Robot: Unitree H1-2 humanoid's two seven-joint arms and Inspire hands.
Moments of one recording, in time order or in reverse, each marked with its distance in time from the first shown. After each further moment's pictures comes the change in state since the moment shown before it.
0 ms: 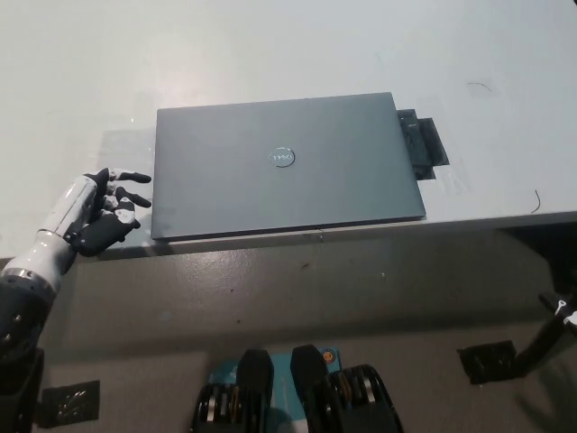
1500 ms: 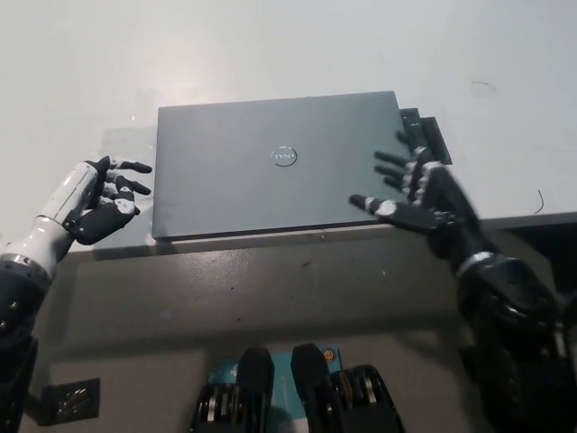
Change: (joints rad) left_arm -0.036 0.048 -0.043 -0.006 -0.002 0.012 -0.005; right_arm -0.419 0.134 0.280 0.178 -0.234 0.050 0.036
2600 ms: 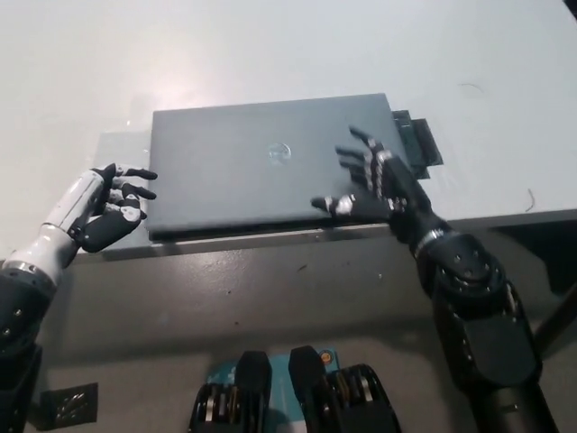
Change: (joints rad) left_arm 0.015 -0.005 -0.011 -0.008 -0.003 -0.007 0.003; right_arm -0.122 0.009 0.084 0.353 -0.129 -0.115 0.009
